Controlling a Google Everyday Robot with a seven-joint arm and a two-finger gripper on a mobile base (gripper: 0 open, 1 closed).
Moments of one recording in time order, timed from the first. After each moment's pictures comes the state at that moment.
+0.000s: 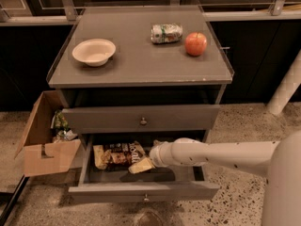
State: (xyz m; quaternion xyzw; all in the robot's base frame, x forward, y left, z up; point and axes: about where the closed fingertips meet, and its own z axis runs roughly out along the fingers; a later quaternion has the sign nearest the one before) arm 0.576 0.030 0.448 -0.38 0.83 0.24 0.32
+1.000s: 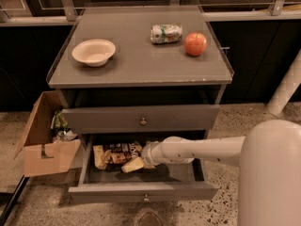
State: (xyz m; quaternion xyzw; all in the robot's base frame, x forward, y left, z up) arm 0.596 0.068 0.415 -0.38 0.84 0.25 0.31
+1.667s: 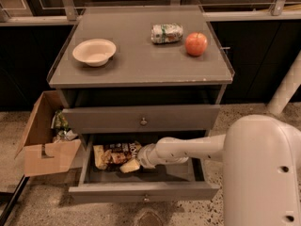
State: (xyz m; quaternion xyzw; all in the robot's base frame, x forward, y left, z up) arm 0.594 0.081 0.386 -0.38 0.85 0.26 0.27
